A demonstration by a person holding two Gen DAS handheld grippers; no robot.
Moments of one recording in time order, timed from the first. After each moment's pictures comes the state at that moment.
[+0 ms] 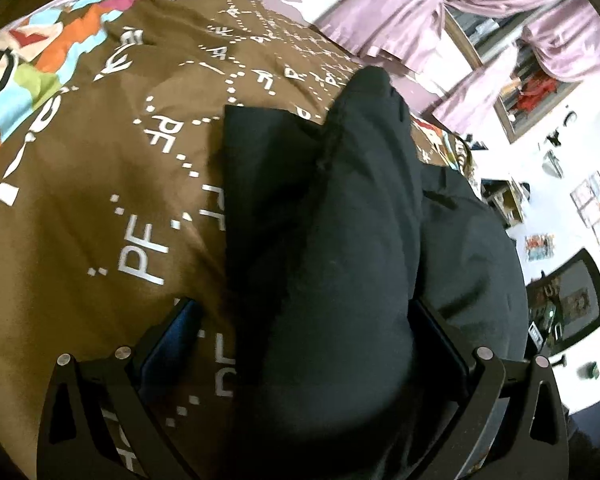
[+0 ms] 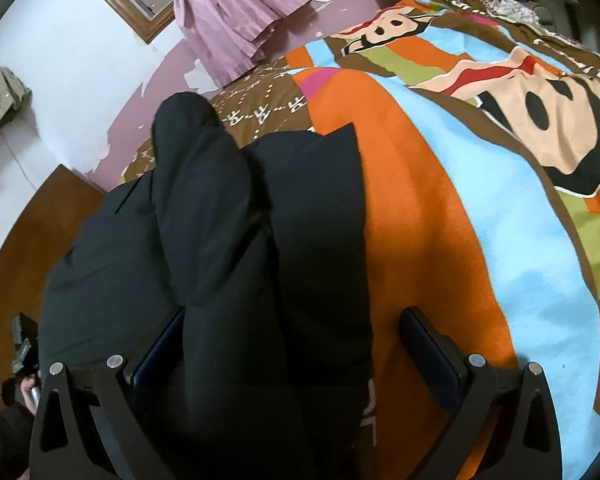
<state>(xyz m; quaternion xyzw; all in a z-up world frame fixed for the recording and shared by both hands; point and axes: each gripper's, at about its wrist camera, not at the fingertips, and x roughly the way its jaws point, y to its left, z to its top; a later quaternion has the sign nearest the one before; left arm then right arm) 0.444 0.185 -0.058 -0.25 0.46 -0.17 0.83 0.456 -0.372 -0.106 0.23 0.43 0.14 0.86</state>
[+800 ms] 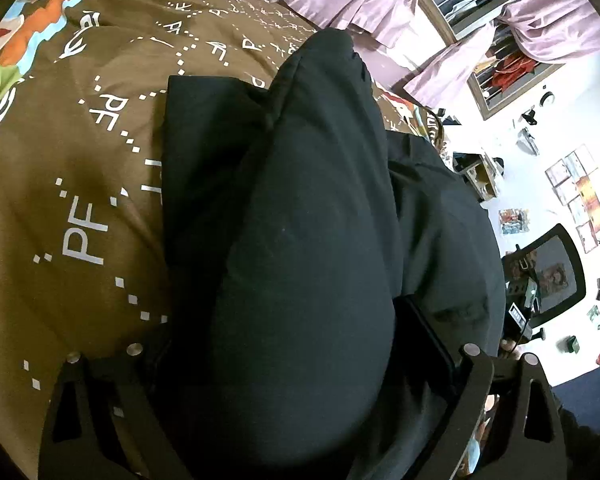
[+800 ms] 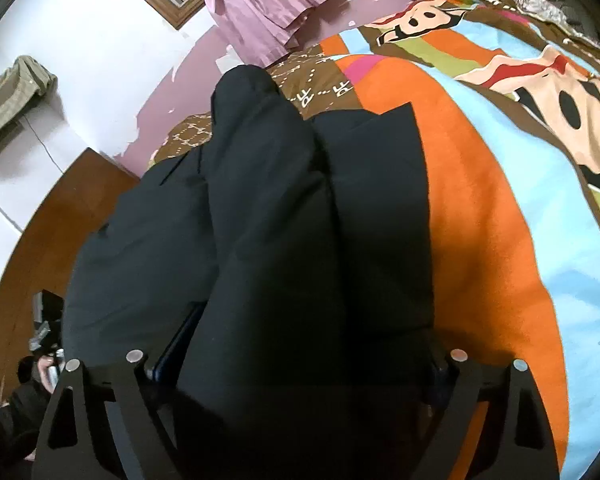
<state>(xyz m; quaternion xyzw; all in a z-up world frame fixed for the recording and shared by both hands) 0.447 0.178 -0.059 -0.26 0.49 -0.23 0.80 0.446 -0.353 -0.097 0.24 0.43 0.20 0.85</state>
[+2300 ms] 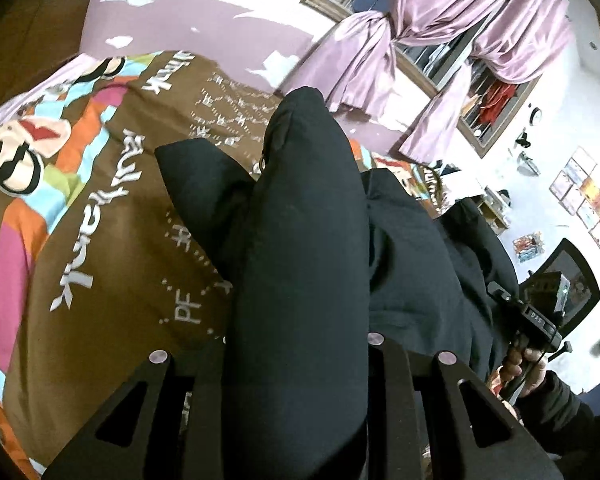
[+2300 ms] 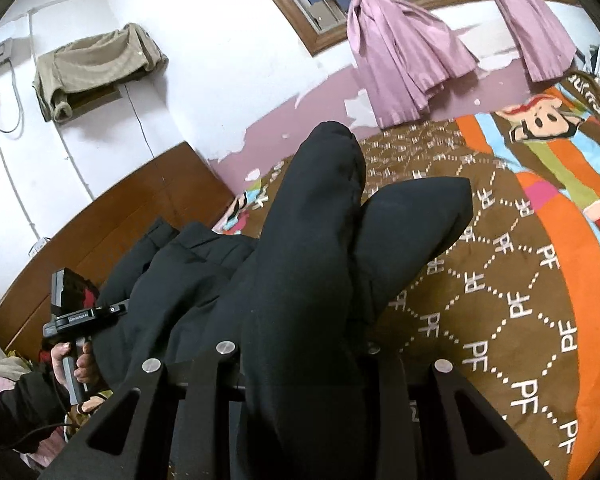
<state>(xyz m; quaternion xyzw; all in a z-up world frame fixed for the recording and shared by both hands) 0.382 0.209 0.029 -0.21 0.38 -0.18 0.88 0.439 -0.213 0.014 0.17 0.31 0.32 0.88</state>
